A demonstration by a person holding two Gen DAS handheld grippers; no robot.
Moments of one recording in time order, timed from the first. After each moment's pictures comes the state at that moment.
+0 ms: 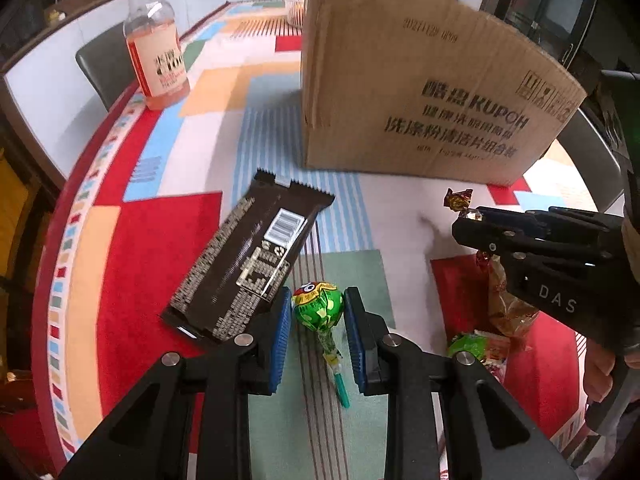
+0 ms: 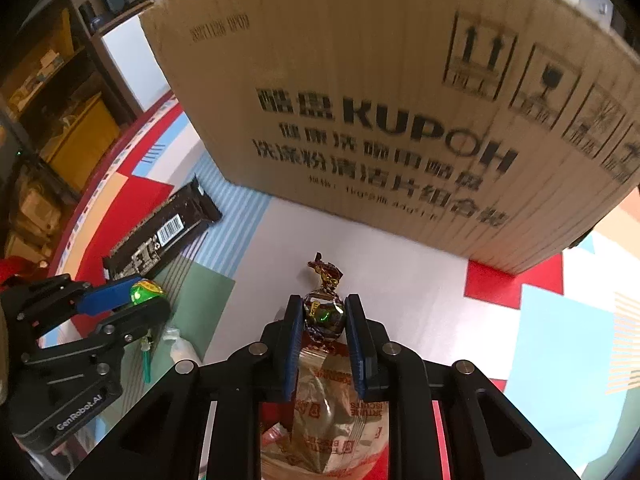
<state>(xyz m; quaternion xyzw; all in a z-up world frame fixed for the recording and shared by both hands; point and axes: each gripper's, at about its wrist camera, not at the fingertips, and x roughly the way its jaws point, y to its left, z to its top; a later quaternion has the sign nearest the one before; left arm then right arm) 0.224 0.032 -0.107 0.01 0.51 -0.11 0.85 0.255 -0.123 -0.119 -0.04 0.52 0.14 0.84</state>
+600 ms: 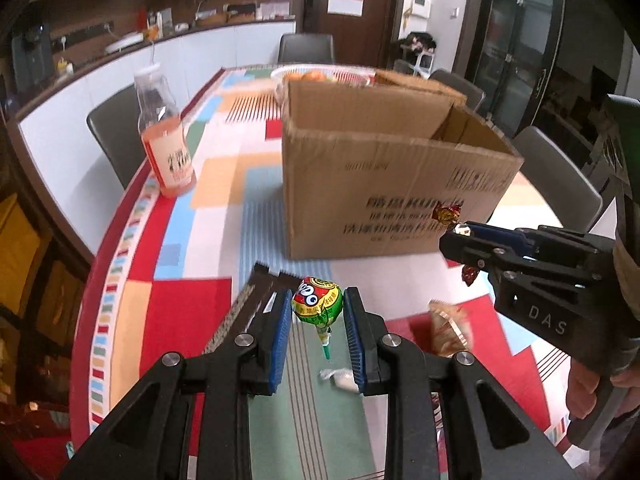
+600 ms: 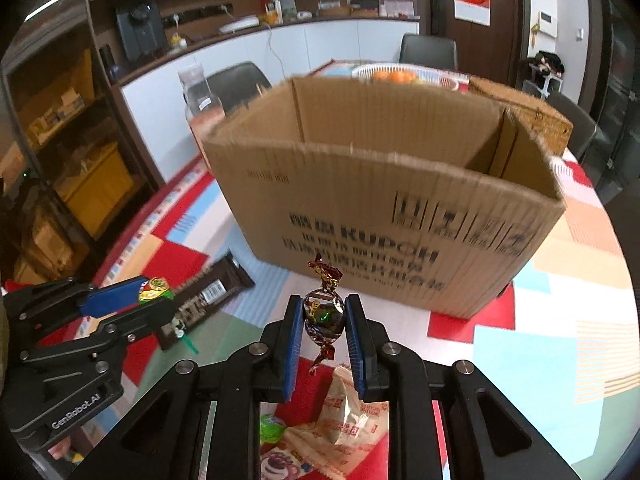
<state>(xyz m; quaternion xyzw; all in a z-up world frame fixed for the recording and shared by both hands) 0.205 0.022 -0.025 0.02 0.41 -0.12 0.90 0.230 -0.134 -0.041 -0.01 0.42 0.14 0.90</state>
